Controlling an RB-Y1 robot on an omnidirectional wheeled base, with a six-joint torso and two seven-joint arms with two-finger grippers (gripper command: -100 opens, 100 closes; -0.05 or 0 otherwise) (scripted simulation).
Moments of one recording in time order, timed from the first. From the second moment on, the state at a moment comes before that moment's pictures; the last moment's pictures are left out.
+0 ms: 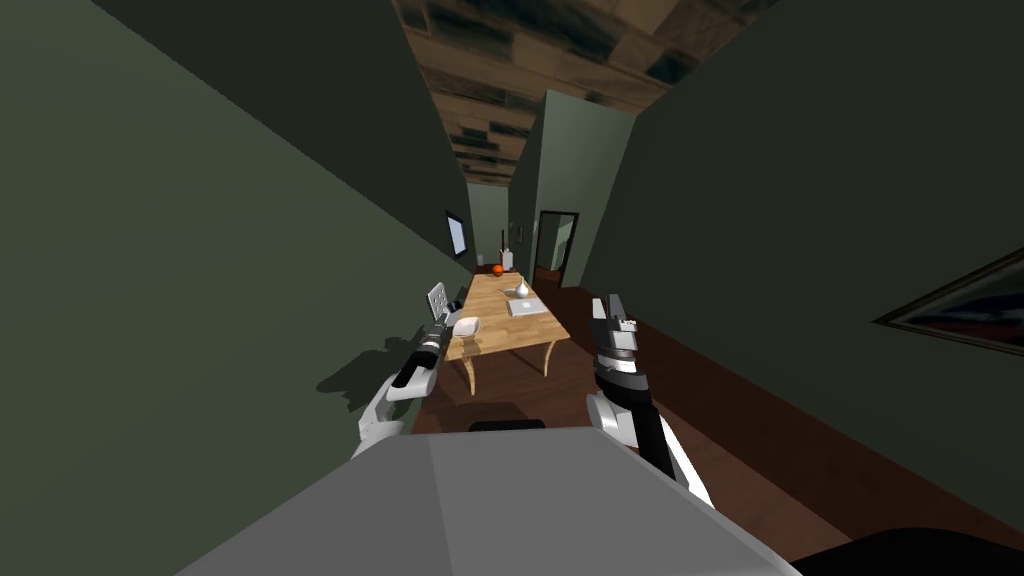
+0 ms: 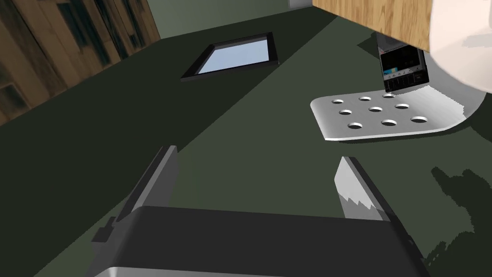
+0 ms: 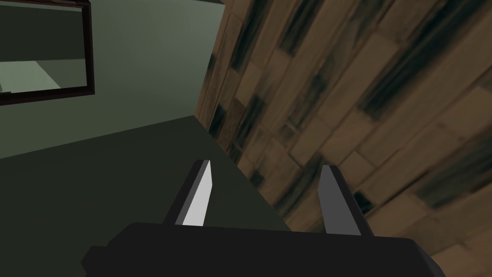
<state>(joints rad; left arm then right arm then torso) 0.14 0.16 0.10 -1.75 0.04 0.06 -0.13 0.52 -0.02 -0.03 -2.34 0.04 -0.56 0.02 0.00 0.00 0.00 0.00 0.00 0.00</state>
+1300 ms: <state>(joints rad) -0.01 0.17 0.21 -1.43 0.06 0.37 -0.02 0.52 -0.02 -0.03 -2.34 0.04 -0.56 0.02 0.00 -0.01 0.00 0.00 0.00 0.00</state>
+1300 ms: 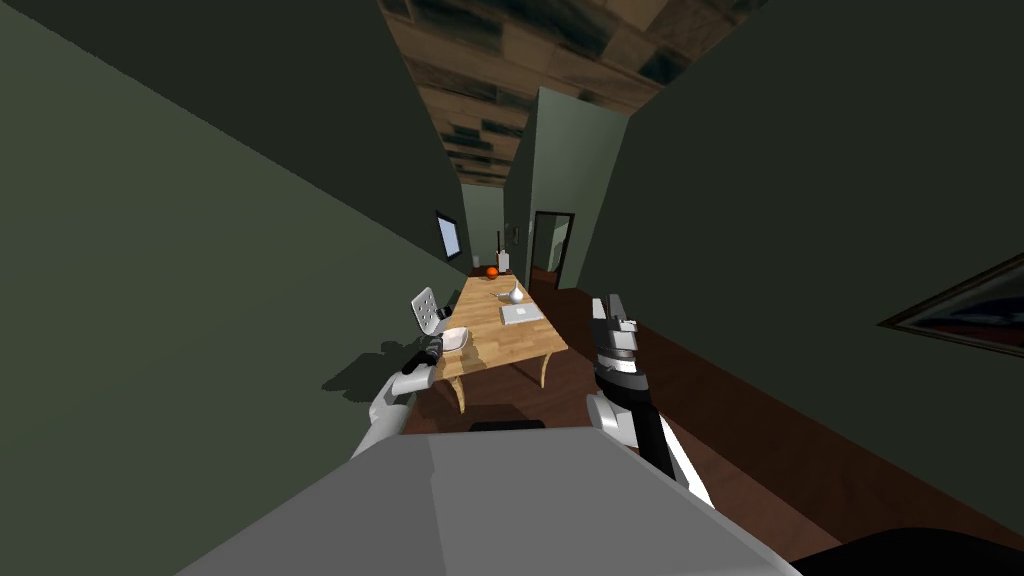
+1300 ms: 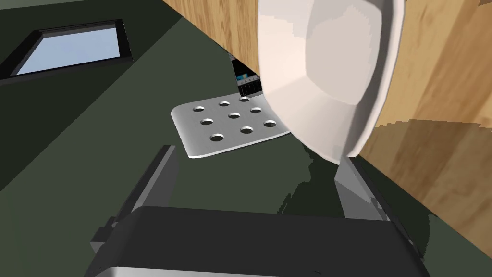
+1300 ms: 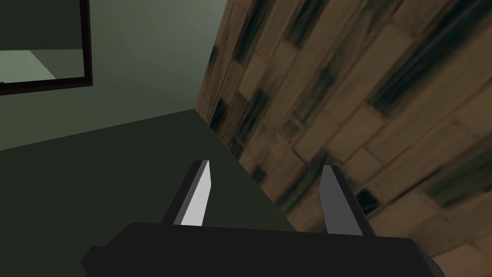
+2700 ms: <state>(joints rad) -0.05 0.17 0.25 -1.16 0.06 0.45 0.03 0.52 -0.02 -0.03 -2.34 0.04 -0.56 0.02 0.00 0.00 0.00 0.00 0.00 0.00</state>
